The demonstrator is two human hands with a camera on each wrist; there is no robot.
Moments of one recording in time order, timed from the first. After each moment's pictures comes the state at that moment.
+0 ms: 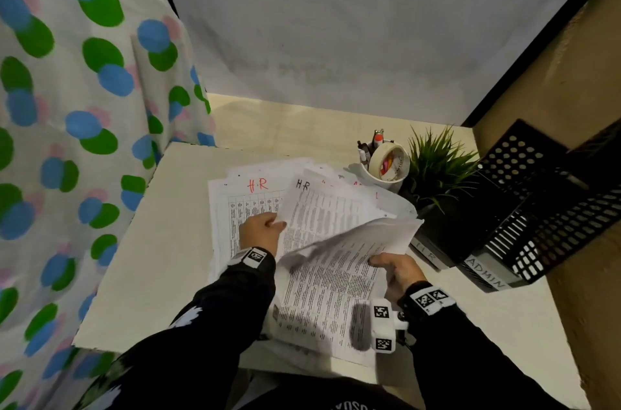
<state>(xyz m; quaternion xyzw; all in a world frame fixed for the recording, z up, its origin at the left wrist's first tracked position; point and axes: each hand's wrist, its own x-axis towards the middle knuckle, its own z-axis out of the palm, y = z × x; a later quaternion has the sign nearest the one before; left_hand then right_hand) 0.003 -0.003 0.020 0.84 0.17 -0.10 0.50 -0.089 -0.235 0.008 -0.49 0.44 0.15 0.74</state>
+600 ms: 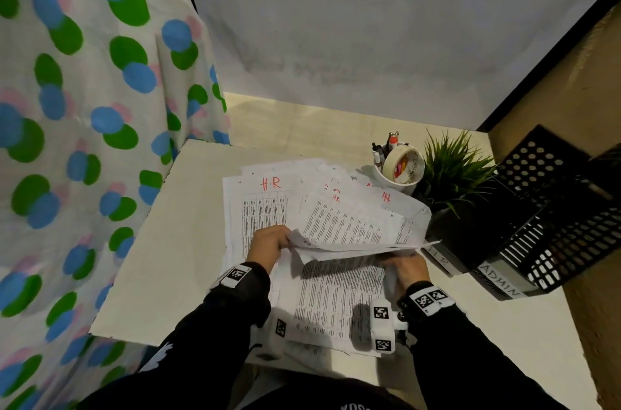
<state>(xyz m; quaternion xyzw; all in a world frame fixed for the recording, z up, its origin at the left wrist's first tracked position) -0.017 0.019 0.019 0.68 0.18 -0.20 0.68 -0.073 -0.216 0.017 -0.54 0.45 0.03 0.71</state>
